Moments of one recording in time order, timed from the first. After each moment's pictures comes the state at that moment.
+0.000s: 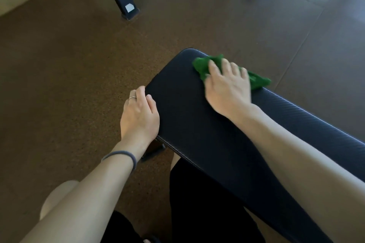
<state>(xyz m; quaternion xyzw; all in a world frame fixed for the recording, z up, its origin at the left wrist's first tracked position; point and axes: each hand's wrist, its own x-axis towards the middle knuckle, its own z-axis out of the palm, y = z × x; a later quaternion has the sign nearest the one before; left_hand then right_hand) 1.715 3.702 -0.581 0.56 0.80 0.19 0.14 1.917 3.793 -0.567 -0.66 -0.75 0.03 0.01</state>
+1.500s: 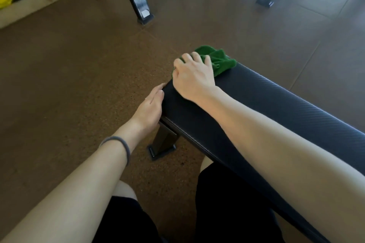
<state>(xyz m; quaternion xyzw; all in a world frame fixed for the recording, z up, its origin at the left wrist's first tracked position) 1.673 3.698 -0.569 0.44 0.69 0.32 0.48 1.800 3.806 -0.569 -0.53 -0.84 0.04 0.04</state>
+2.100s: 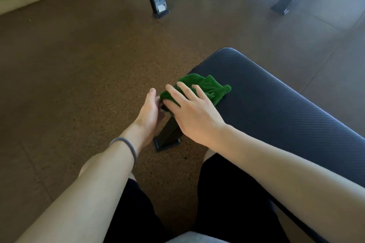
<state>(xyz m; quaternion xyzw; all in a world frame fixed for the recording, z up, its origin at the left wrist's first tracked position) 1.649 3.655 -0.599 0.24 0.60 0.44 0.62 1.799 3.693 -0.572 -0.33 -0.94 -0.05 -0.02</state>
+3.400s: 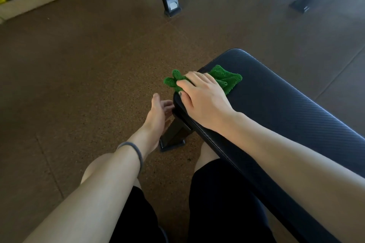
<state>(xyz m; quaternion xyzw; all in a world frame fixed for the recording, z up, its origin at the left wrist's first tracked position) 1.673 3.661 -0.594 0.17 0.70 0.42 0.55 1.810 3.741 -0.568 -0.34 -0.93 0.07 0.15</state>
